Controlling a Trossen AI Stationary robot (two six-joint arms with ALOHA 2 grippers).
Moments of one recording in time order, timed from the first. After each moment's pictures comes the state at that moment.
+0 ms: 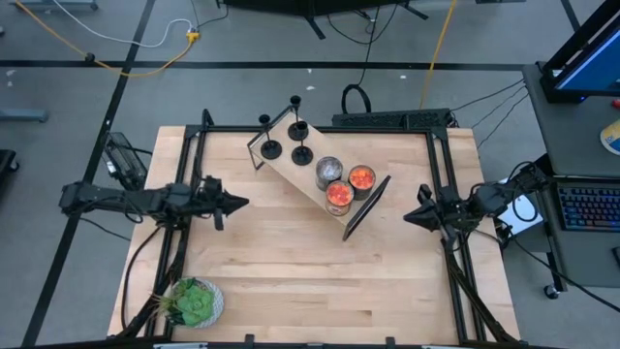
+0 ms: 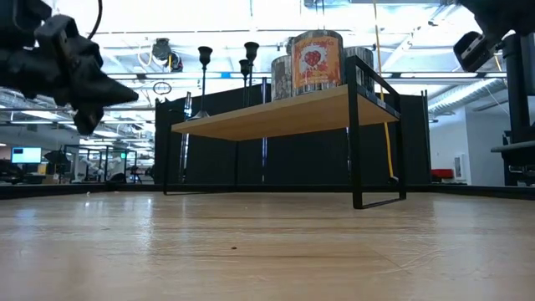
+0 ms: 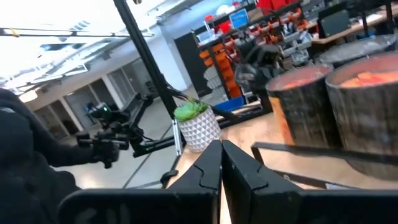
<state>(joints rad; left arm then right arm) -0.06 0.27 0.06 0.06 -0.21 -0.56 0.48 0.10 0.25 -0.07 0.31 0.43</state>
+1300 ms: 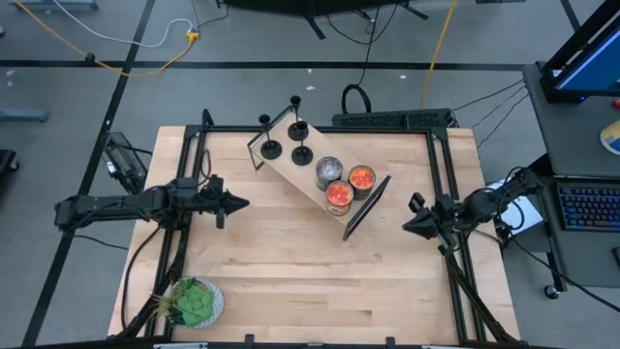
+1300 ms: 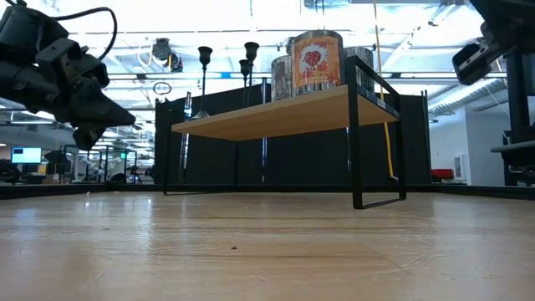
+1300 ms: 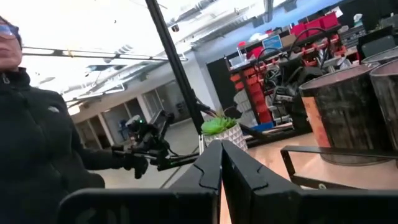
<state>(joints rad) 0.16 0.28 0.03 -0.03 0.08 -0.50 0.48 0.03 0.02 0.27 0.21 0.35</state>
